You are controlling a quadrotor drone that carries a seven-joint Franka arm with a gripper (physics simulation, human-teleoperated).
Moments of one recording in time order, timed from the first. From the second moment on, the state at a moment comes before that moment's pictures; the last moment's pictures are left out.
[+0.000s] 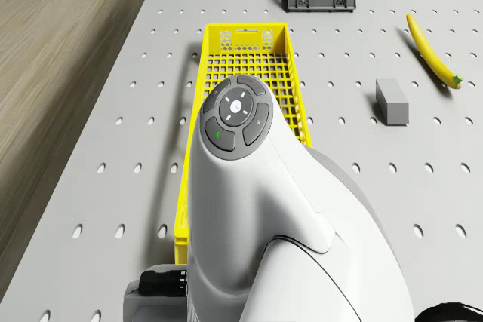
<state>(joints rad) -1.21 -1.52 1.42 -2.85 -1.73 1.57 1.71</state>
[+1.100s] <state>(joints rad) -1.21 -1.55 1.42 -2.85 -1.72 1.60 1.71</state>
